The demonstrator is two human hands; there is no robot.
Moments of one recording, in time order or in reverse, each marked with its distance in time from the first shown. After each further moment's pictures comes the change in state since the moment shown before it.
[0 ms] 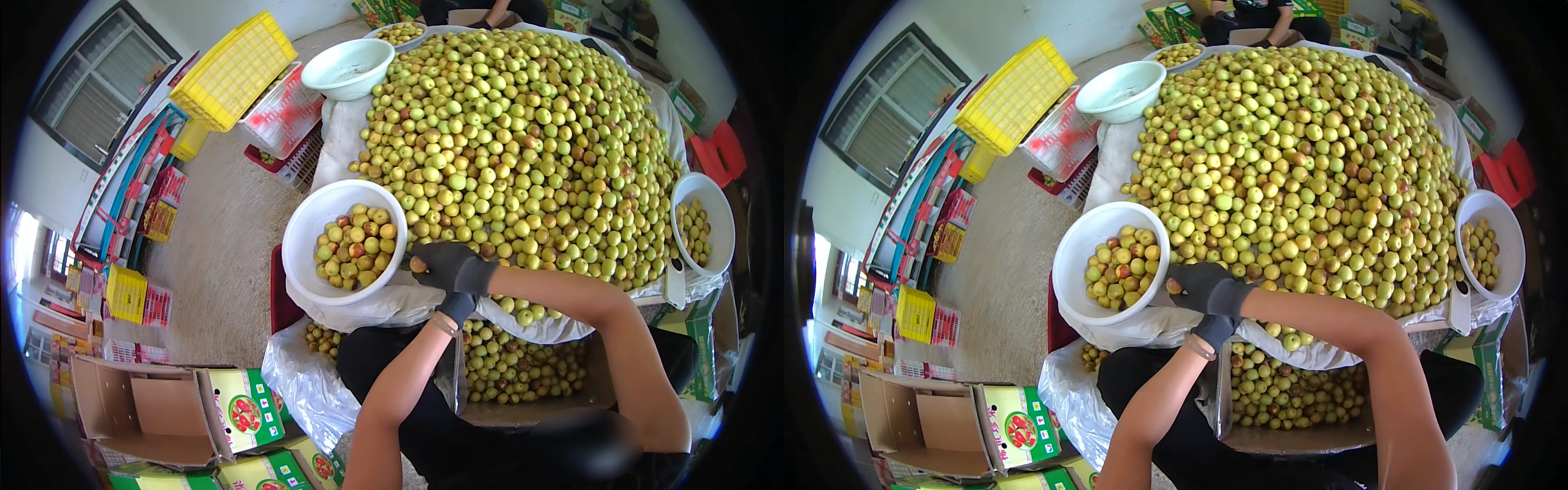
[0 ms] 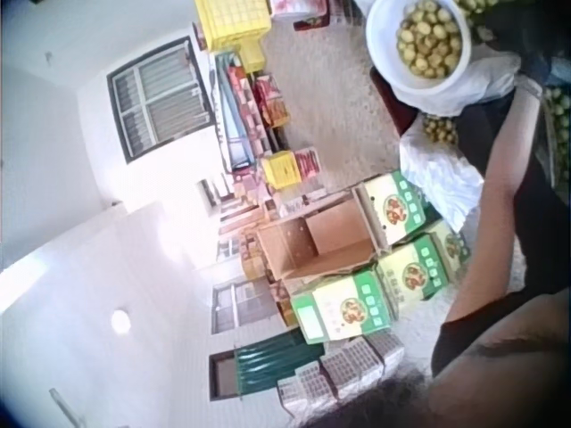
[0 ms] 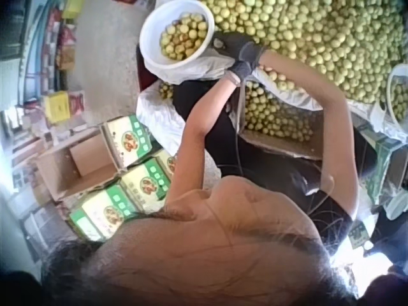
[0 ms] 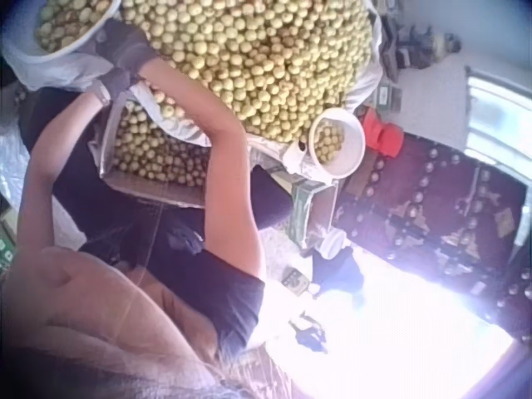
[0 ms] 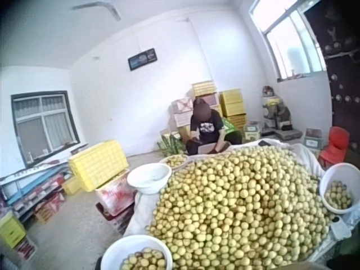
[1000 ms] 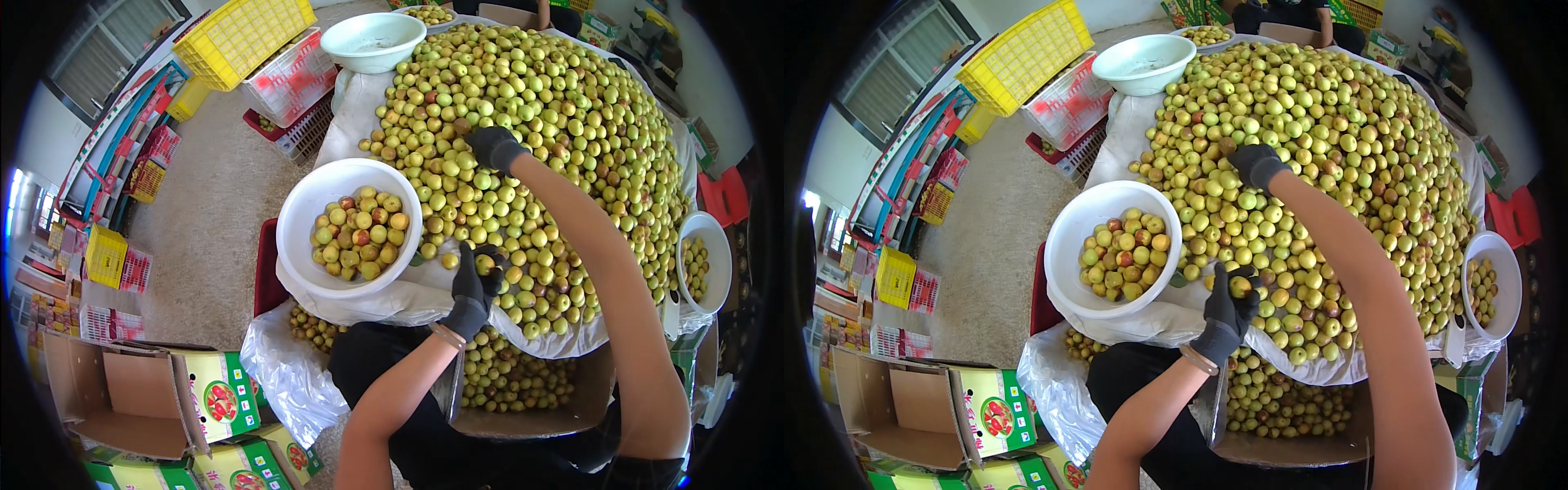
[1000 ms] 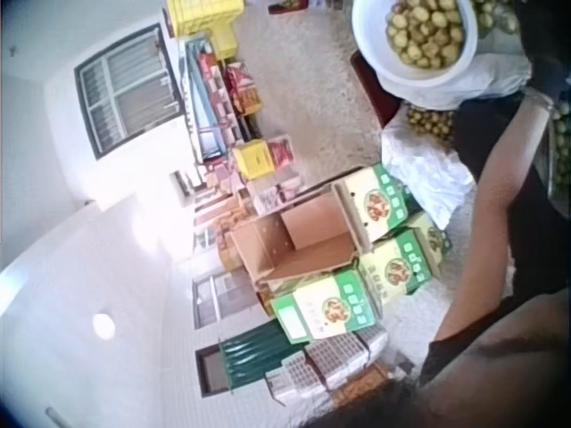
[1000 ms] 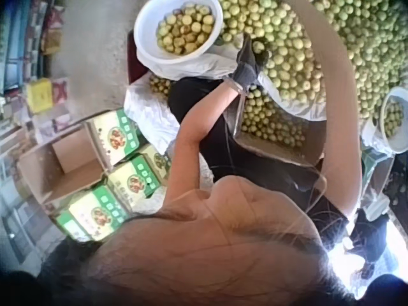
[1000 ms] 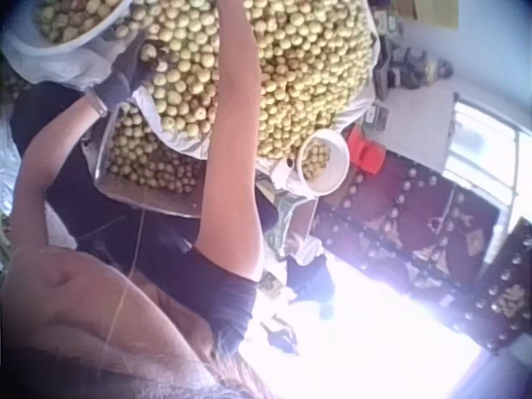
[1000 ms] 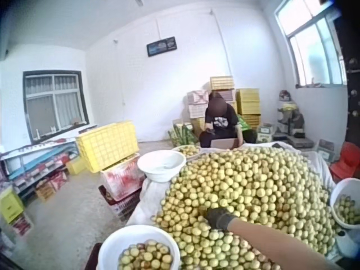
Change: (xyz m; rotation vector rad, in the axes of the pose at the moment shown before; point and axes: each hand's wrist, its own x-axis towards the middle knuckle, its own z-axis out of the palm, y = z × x) left_hand -0.025 0.047 0.020 -0.425 0.089 -0.155; right_hand 0.140 0.139 -0.102 -0.803 0.074 0.123
